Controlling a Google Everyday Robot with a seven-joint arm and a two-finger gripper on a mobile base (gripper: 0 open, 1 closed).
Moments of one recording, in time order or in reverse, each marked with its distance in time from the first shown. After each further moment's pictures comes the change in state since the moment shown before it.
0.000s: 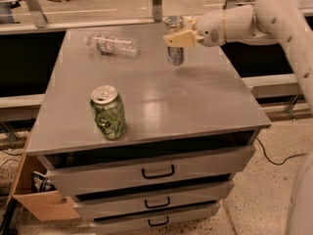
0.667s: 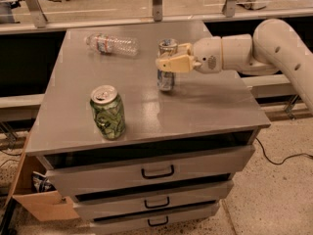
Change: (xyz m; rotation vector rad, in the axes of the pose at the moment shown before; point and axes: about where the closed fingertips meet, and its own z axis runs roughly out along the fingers) arm 0.026 0.085 0.001 -0.118 -0.089 0.094
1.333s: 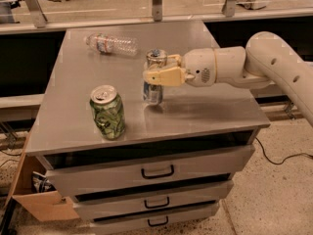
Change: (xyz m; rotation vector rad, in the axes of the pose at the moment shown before) arm -0.002 0.067 0.018 -0.134 -0.062 0.033
